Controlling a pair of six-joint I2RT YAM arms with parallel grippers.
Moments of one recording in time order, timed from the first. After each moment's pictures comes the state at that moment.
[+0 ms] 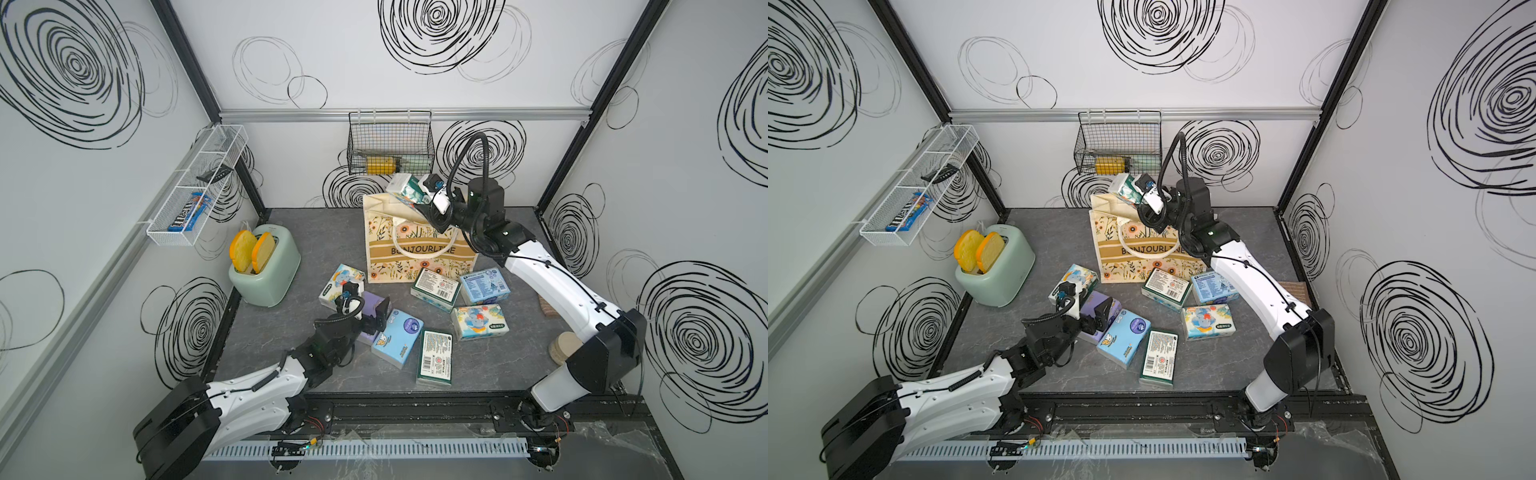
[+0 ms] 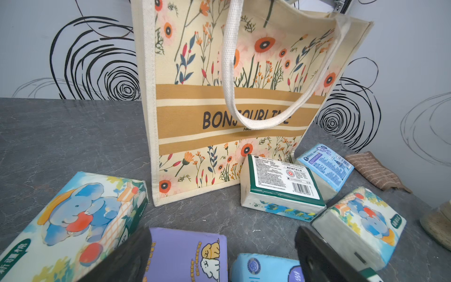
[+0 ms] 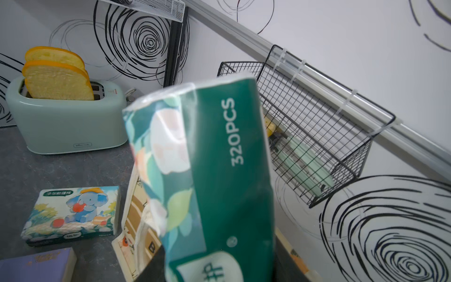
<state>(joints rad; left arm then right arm) -0.78 1.00 0.25 0.57 -0.33 -0.32 0.50 1.59 1.57 -0.18 -0.24 -0.48</state>
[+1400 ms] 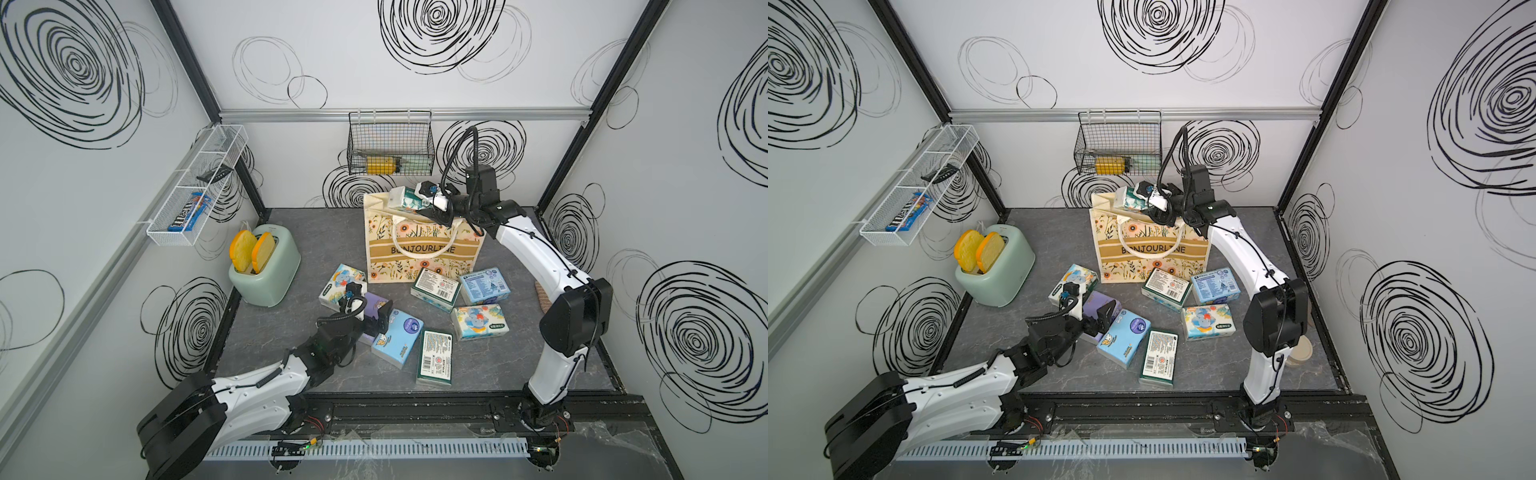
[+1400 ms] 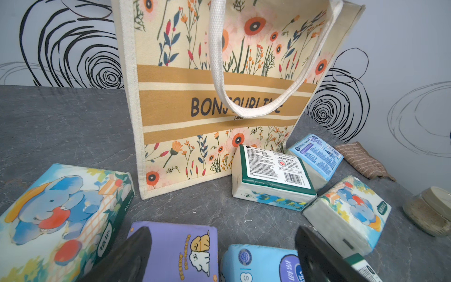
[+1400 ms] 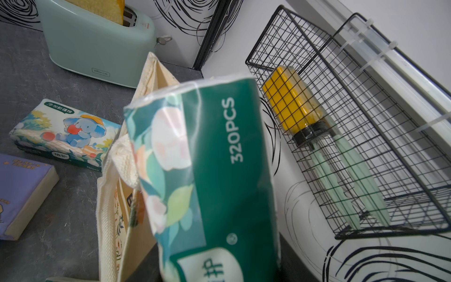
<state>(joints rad) -0.78 1.03 0.25 0.58 -0.27 -0.34 0.38 1.82 1.79 -0.43 -0.51 -0.83</state>
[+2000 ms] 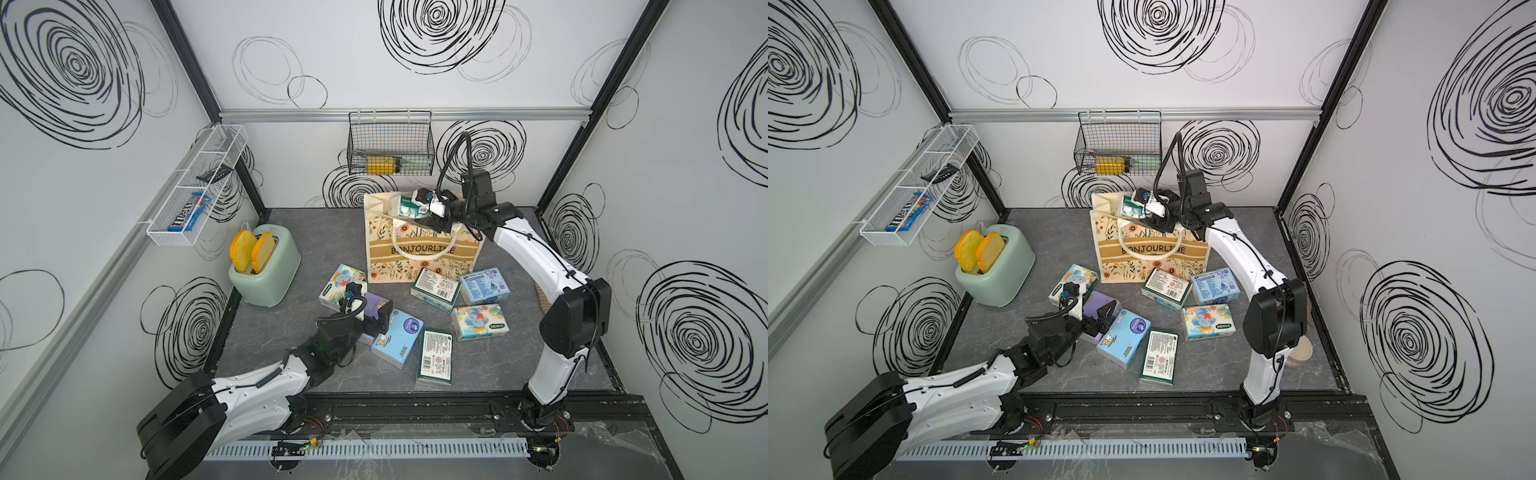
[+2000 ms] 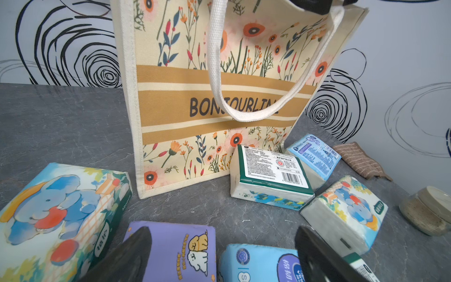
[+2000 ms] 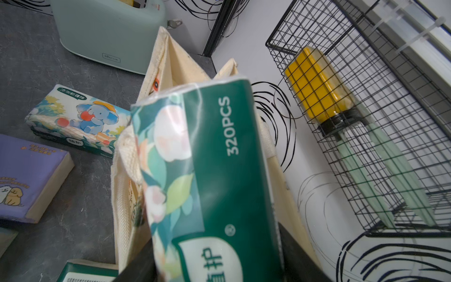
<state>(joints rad) -0.78 1.03 0.25 0.58 -0.26 -0.35 0.41 1.81 1.76 -0.48 -0.48 -0.85</state>
